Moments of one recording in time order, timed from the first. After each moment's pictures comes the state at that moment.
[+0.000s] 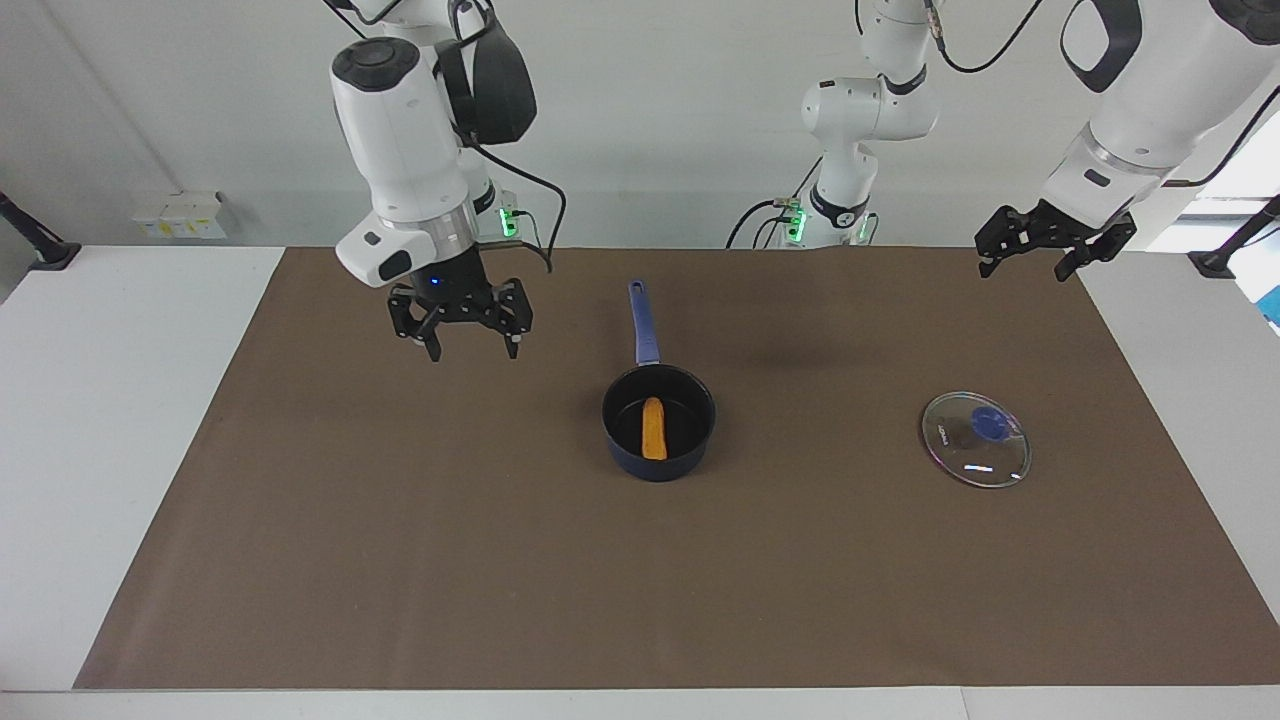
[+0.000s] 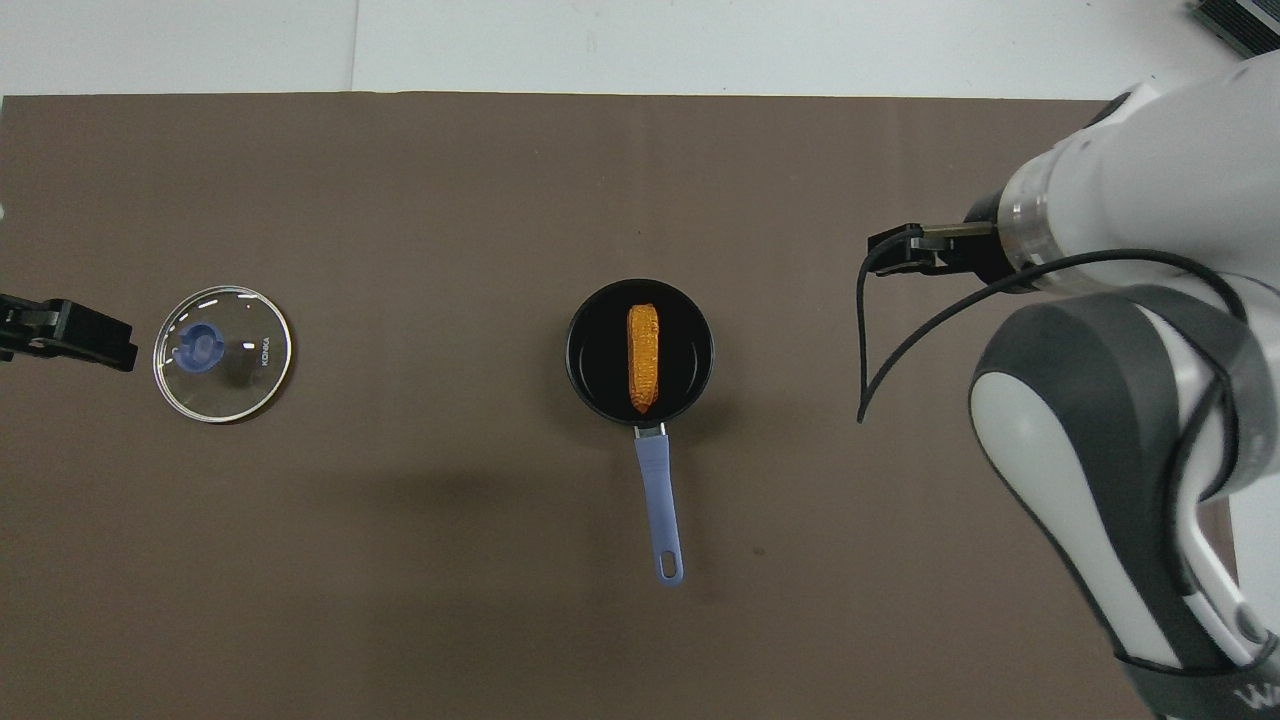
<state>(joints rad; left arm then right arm) -0.11 0.03 0.08 -1.53 0.03 1.46 0.11 0.12 0.10 0.09 -1.57 -0.01 1.82 0.23</state>
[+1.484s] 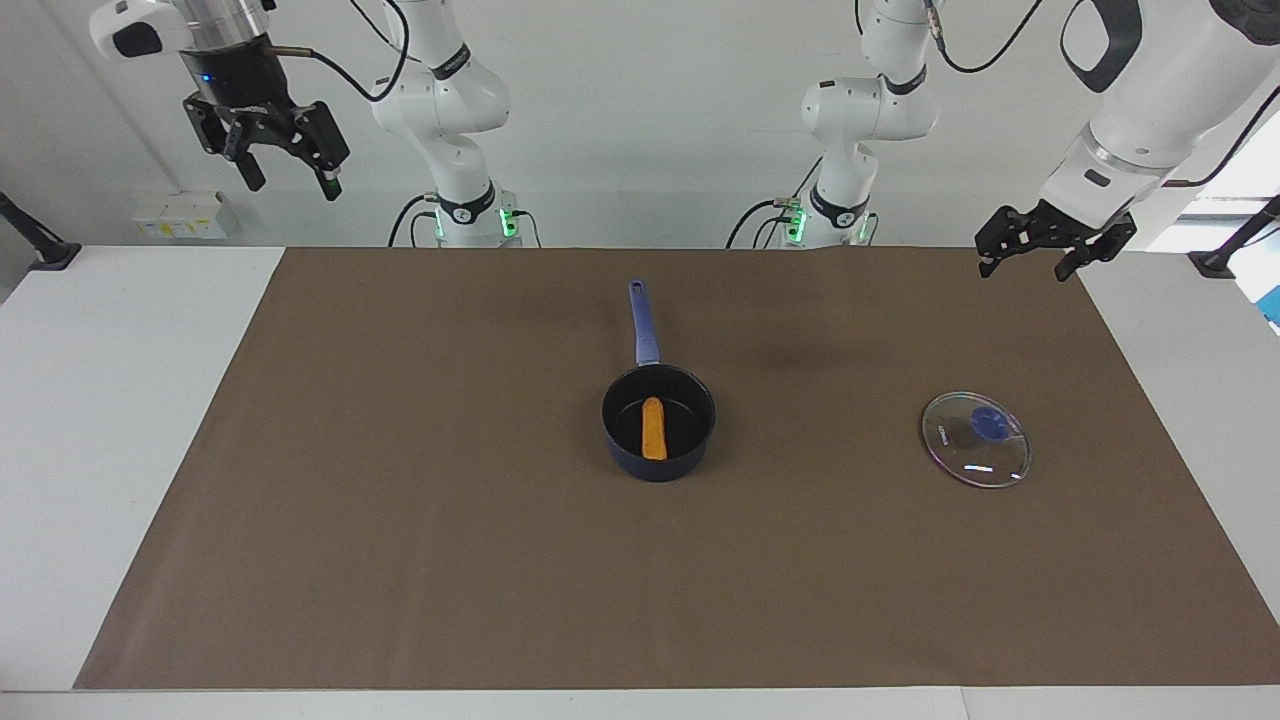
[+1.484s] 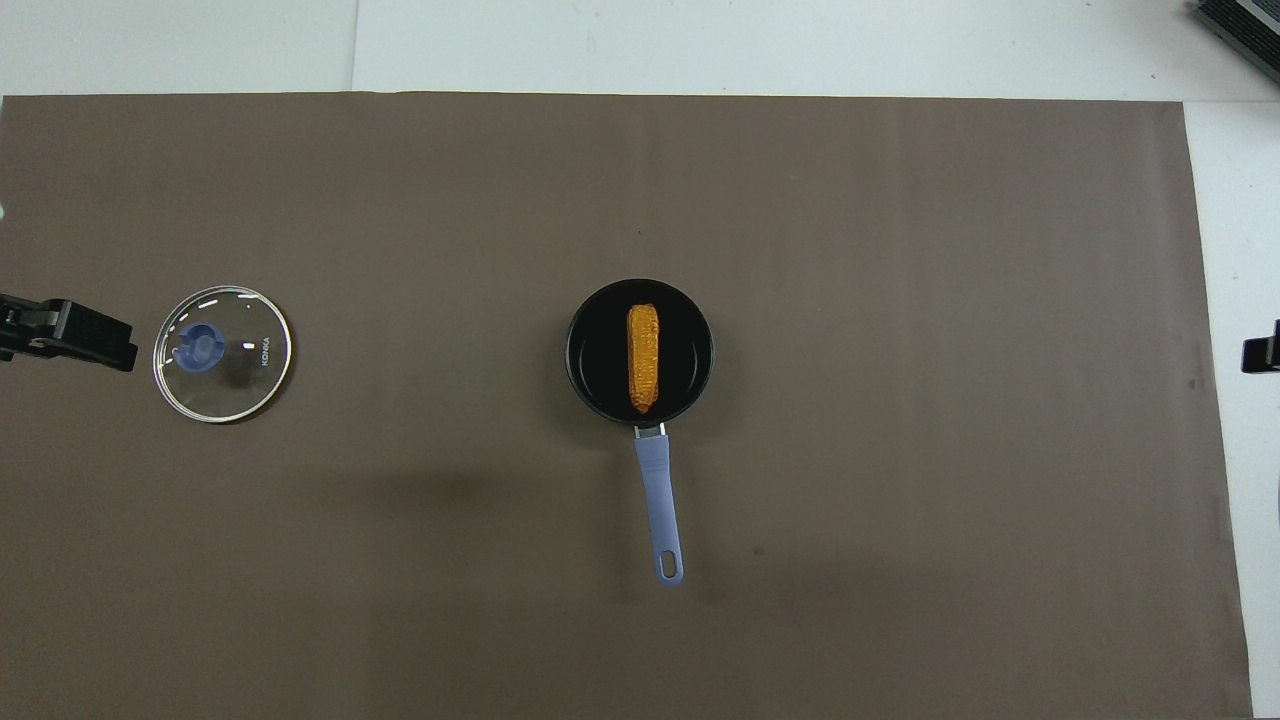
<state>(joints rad) -0.11 0.03 0.08 -1.53 0.03 1.46 0.11 0.07 -0.13 -0.14 -1.51 0.00 1.45 0.09</state>
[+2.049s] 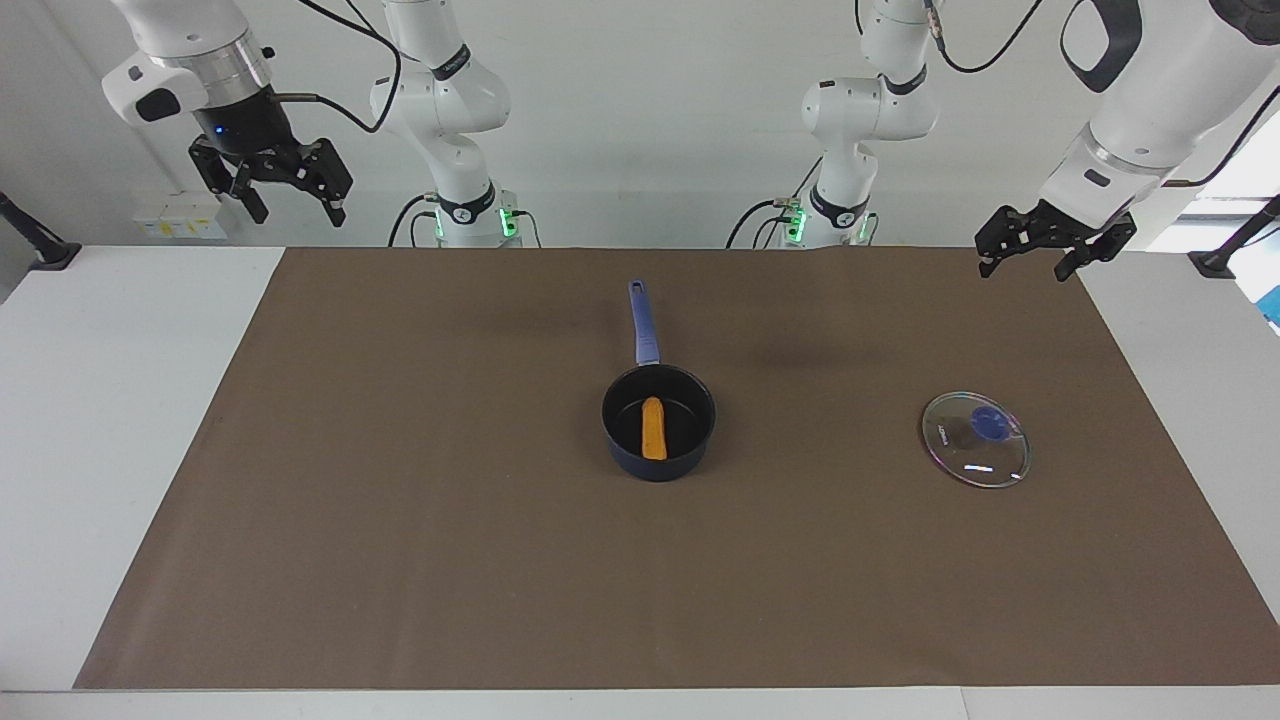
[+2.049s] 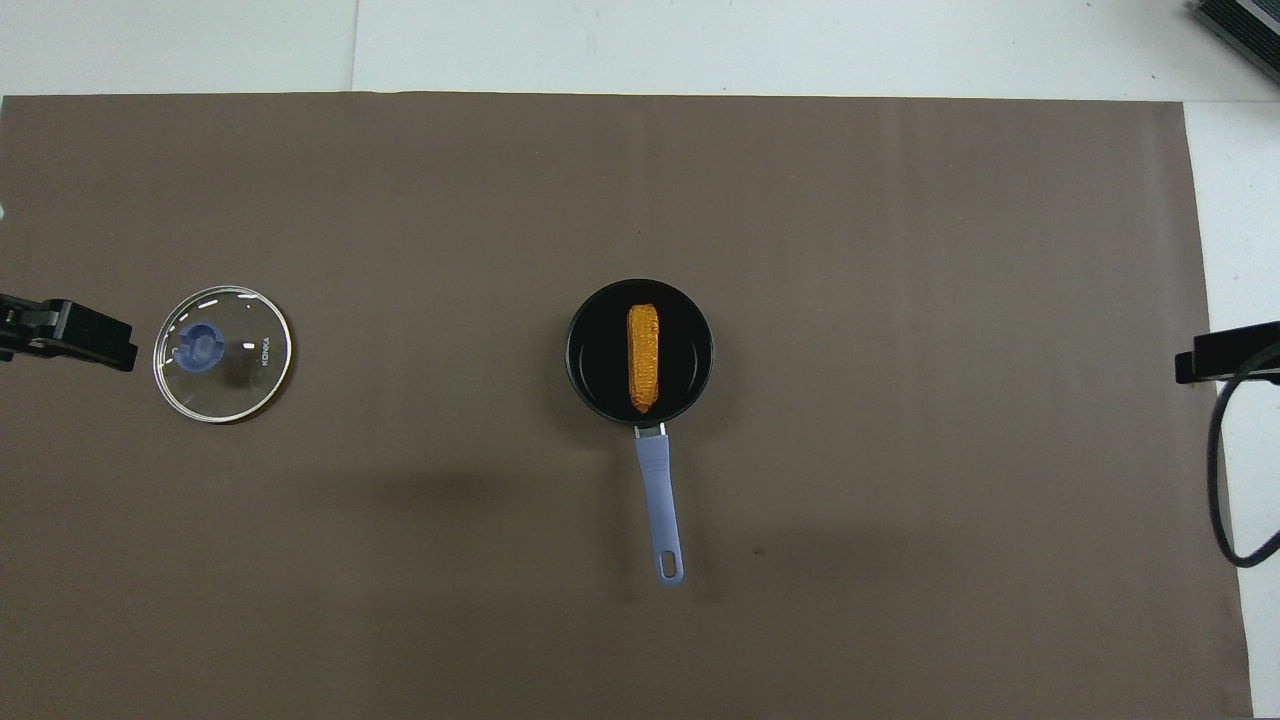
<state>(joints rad) -0.11 0.03 0.07 -1.53 0.03 1.46 0.11 0.07 -0.10 -0.13 -1.58 0.00 1.49 0.03</state>
